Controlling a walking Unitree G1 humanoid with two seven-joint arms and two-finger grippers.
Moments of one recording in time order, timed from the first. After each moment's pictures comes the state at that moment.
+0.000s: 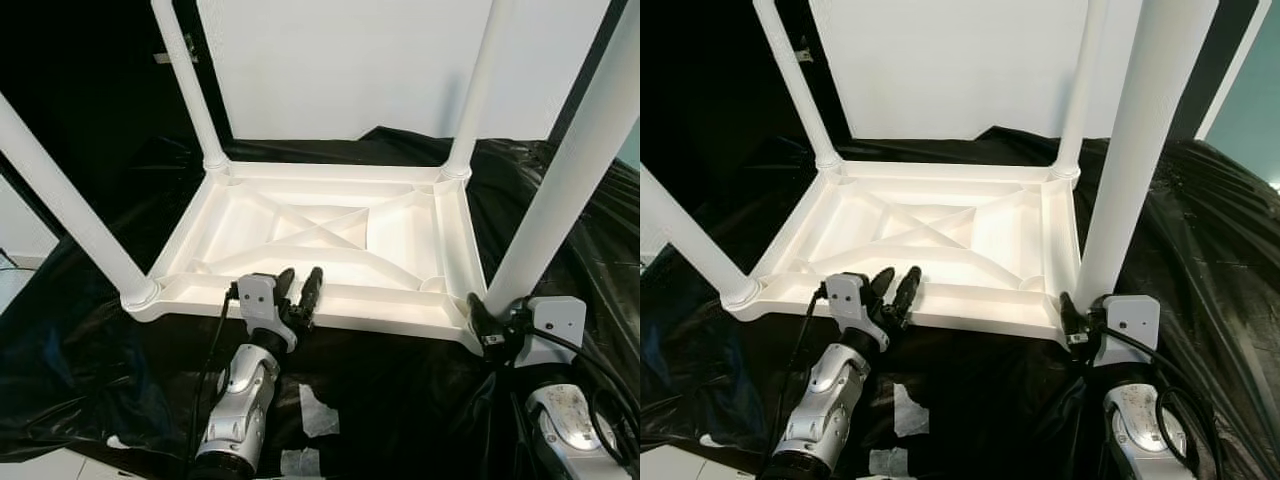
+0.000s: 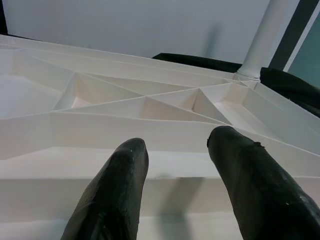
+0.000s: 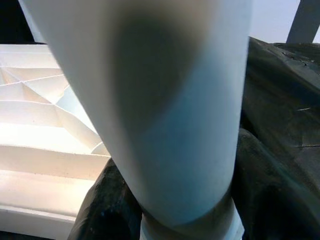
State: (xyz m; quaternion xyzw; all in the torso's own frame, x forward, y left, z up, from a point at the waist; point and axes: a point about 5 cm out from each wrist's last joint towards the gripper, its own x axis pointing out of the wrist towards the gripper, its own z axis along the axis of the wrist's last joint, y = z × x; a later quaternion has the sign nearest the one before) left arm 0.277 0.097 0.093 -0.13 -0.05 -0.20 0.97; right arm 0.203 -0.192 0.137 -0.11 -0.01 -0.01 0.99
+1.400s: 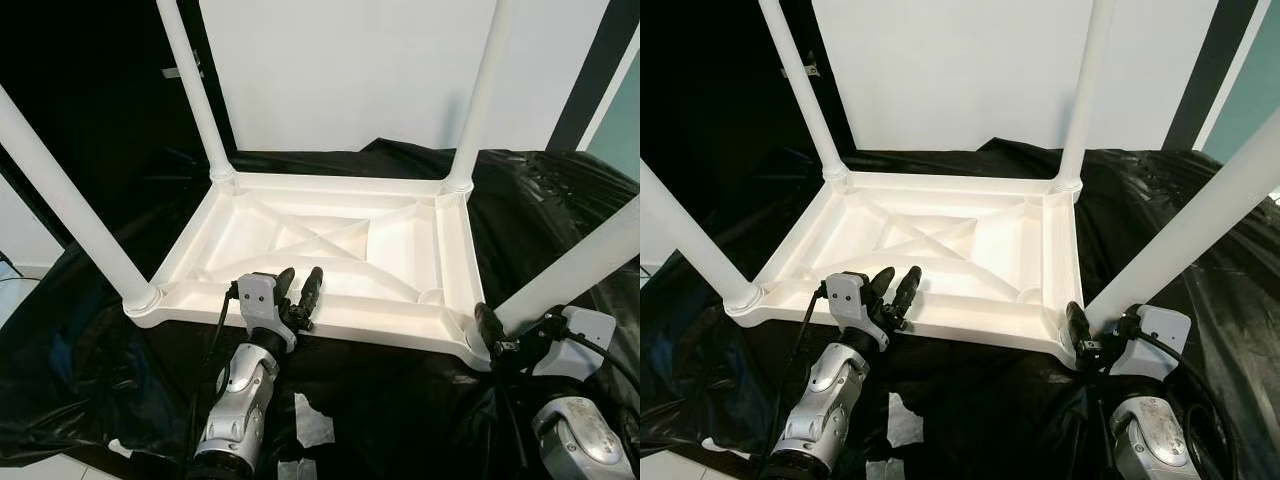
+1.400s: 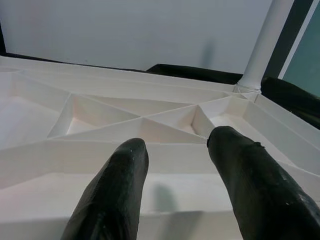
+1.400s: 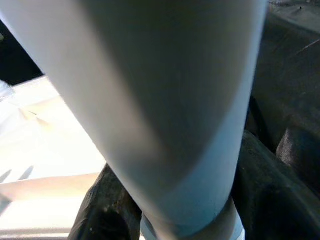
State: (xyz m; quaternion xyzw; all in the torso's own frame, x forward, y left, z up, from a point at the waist) left arm 0.279 0.098 0.095 -0.13 -0.05 -0.21 0.97; right arm 0.188 -0.194 0.126 0.05 0.08 -0.03 1.00
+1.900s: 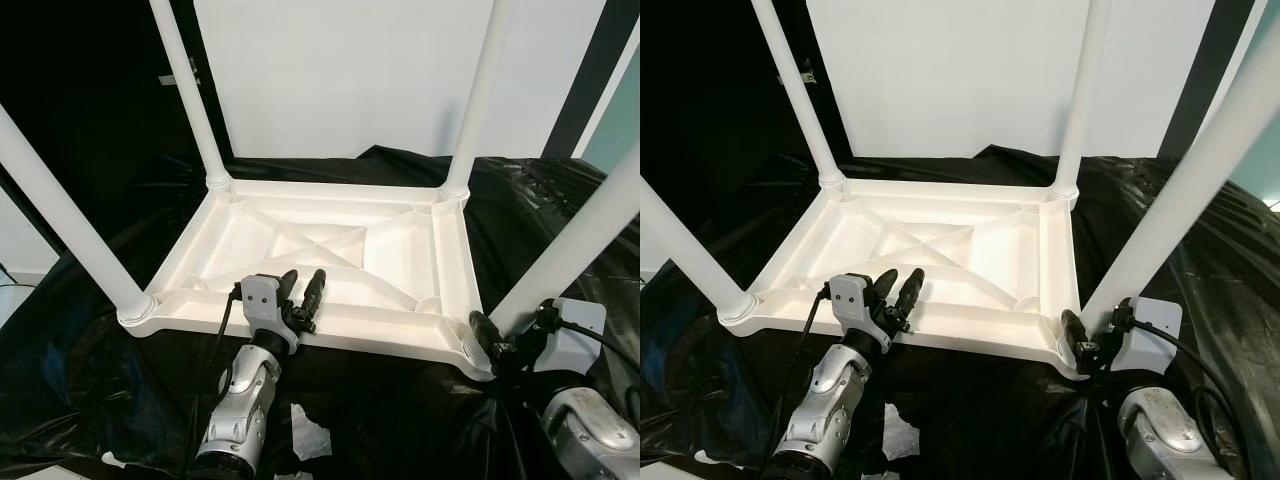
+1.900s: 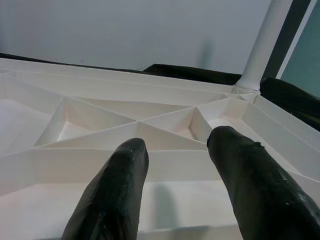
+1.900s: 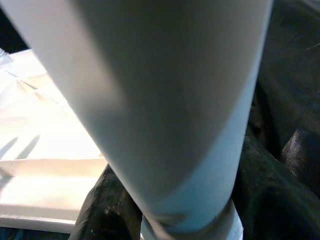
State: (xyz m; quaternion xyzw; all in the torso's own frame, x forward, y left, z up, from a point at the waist) left arm 0.279 0.097 0.094 -0.13 -0.05 -0.21 0.97; right arm 0.188 -0.195 0.135 0.01 0.15 0.03 0.99
